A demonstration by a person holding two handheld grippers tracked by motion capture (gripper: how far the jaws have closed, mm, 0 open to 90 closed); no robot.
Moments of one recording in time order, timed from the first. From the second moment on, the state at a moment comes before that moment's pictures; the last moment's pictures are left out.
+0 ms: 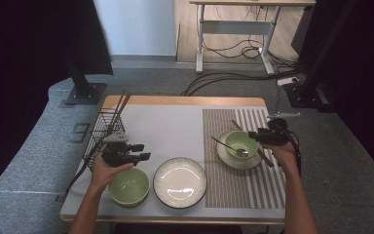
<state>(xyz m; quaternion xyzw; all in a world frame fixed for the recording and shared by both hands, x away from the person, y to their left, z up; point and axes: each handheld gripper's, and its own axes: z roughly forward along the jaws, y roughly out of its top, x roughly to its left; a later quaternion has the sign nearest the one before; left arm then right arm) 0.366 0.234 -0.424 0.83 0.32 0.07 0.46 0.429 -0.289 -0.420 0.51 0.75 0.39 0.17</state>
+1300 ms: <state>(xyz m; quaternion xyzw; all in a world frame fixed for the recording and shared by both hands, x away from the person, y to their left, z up) 0.360 0.244 -0.422 0.82 0.33 0.08 0.46 0.468 -0.261 -0.422 0.51 0.76 0.39 0.15</state>
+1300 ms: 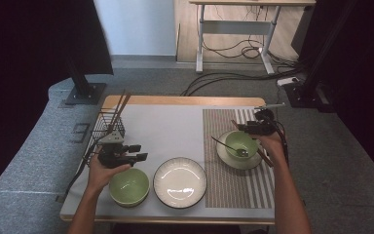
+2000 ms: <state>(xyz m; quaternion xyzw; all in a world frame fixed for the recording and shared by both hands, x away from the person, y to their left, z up) 0.361 0.248 -0.423 0.82 0.33 0.08 0.46 0.487 -0.253 -0.429 0.51 0.76 0.38 0.13</state>
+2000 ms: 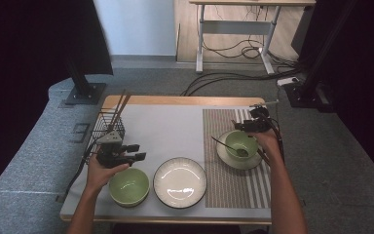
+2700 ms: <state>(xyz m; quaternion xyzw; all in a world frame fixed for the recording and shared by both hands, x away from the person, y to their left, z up) 0.361 0.248 -0.424 0.82 0.34 0.07 0.46 0.501 -0.244 -0.435 0.51 0.77 0.37 0.12</state>
